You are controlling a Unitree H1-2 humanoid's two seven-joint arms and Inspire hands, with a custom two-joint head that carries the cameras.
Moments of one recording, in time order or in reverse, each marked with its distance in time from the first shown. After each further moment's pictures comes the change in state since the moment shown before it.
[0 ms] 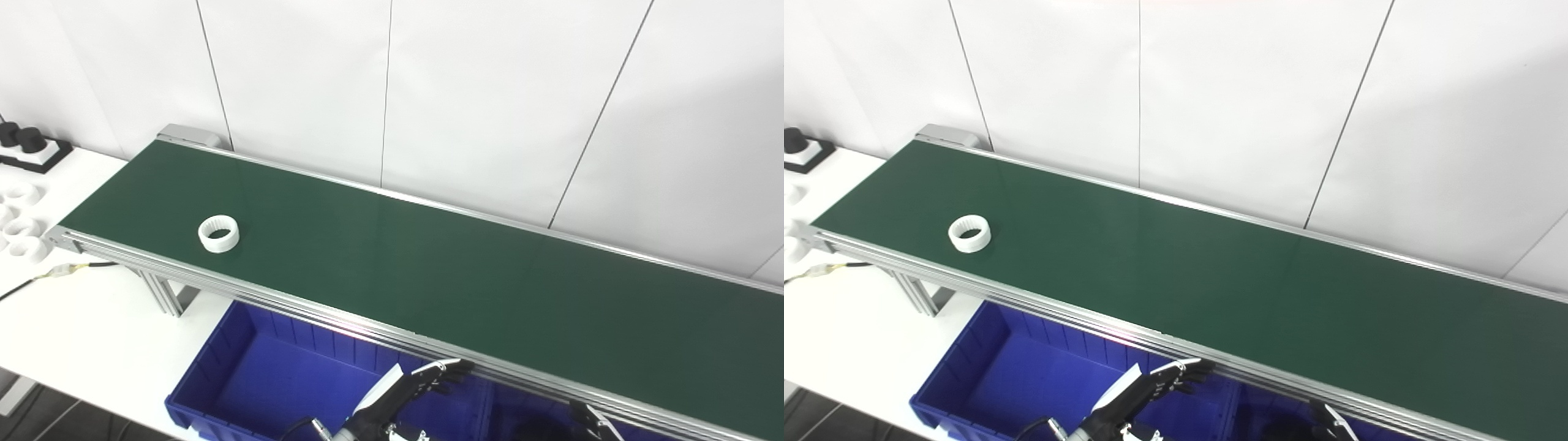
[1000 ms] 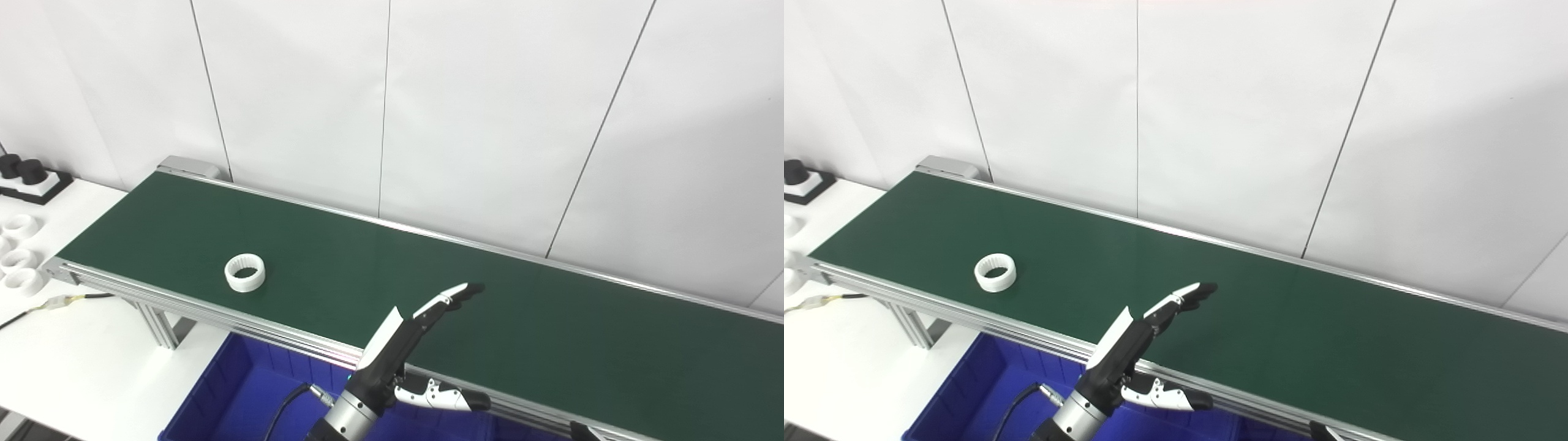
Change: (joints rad) left arm -0.077 -0.034 0.088 -0.360 0.071 0.060 0.031; right arm -0.050 0.015 -0.019 0.116 0.049 -0.120 -0.020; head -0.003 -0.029
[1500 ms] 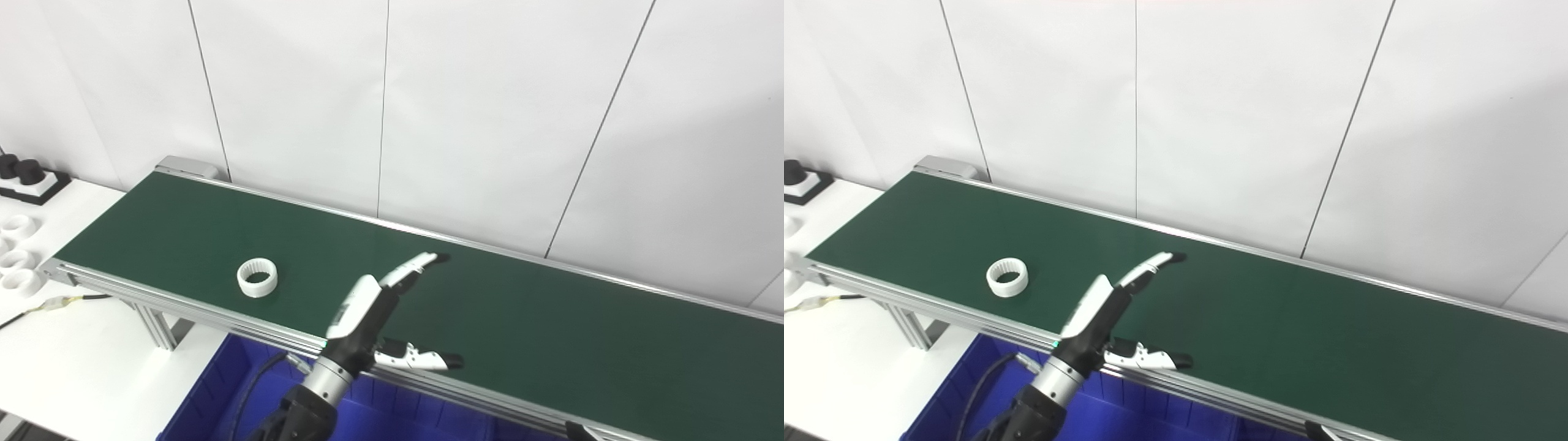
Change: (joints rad) left arm -0.057 0.051 0.114 -0.017 0.251 0.144 0.060; right arm -0.002 0.004 0.000 0.032 -0.010 -0.054 -0.019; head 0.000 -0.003
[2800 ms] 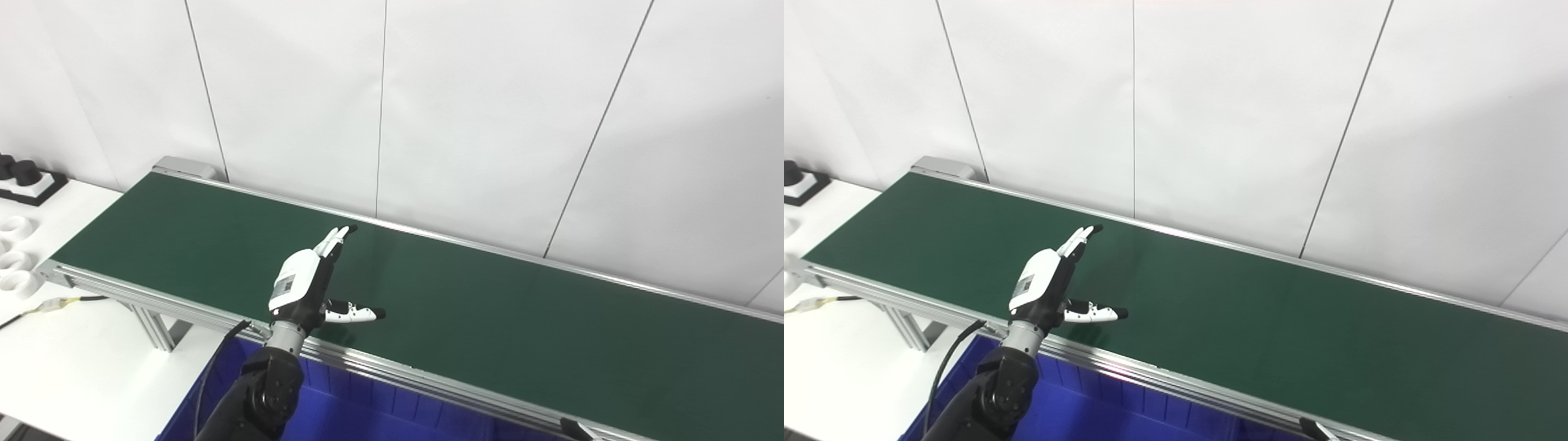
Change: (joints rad) left arm -0.126 0.103 0.054 0.245 0.143 0.212 0.184; right arm -0.008 -0.008 0.006 0.024 0.005 -0.059 0.004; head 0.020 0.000
